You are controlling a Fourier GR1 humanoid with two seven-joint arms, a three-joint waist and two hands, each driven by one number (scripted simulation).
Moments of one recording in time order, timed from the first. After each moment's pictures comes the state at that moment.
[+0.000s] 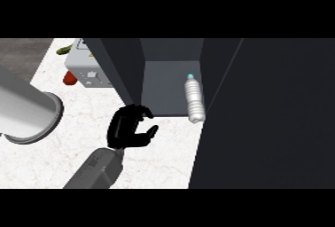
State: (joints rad) left arm -0.38 0.10 -0.39 -0.90 0.61 0.00 -0.67; right arm 0.29 -0.45 -0.34 -2.34 -0.72 0.35 0.25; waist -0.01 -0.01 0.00
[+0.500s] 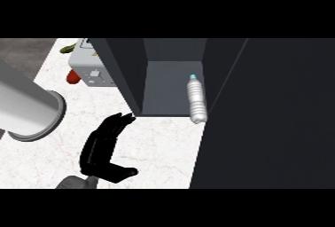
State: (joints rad) left arm -0.10 0.26 -0.44 -1.27 0.63 -0.09 -0.59; right arm 0.30 -0.46 -0.21 -2.36 -0.72 0.37 0.26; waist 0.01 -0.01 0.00
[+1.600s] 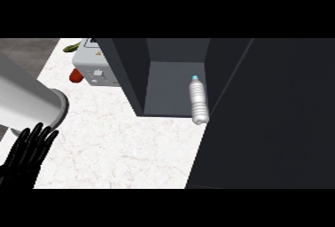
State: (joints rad) left arm 0.27 0.63 -0.23 -1.63 0.68 -0.17 -0.62; right arm -0.08 -0.36 0.46 -2.33 -0.61 0.06 0.41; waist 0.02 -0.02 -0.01
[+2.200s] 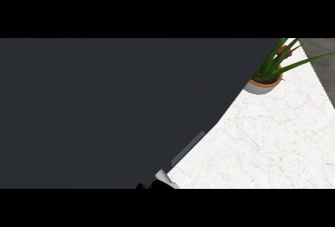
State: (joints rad) left arm 0.34 0.73 -0.14 -1.78 0.77 -0.20 -0.55; right arm -0.53 -0.06 0.82 -2.12 -0.19 -0.37 0.55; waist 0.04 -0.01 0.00
